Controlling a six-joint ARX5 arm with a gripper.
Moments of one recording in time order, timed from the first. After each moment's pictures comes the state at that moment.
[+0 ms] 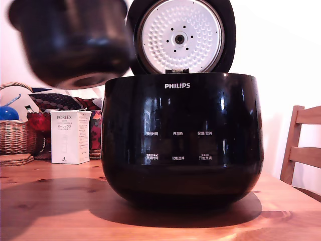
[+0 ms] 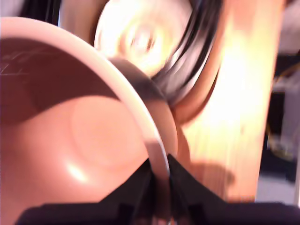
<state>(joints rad) -0.63 1.40 1.63 -1.31 0.17 0.82</state>
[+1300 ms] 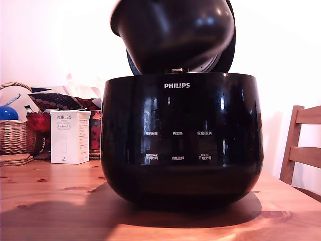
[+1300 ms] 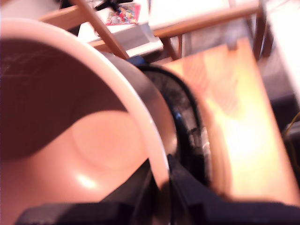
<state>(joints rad) -0.78 1.52 1.63 -1.03 0.29 0.98</state>
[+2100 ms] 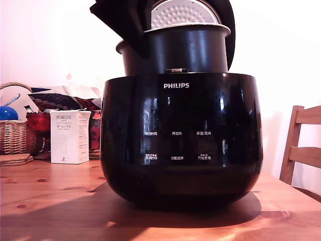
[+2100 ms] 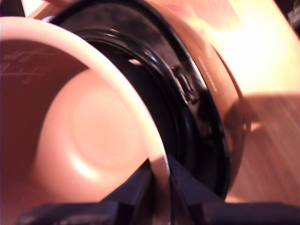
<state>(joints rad) -0.80 1.63 1.63 -1.10 0.08 1.34</state>
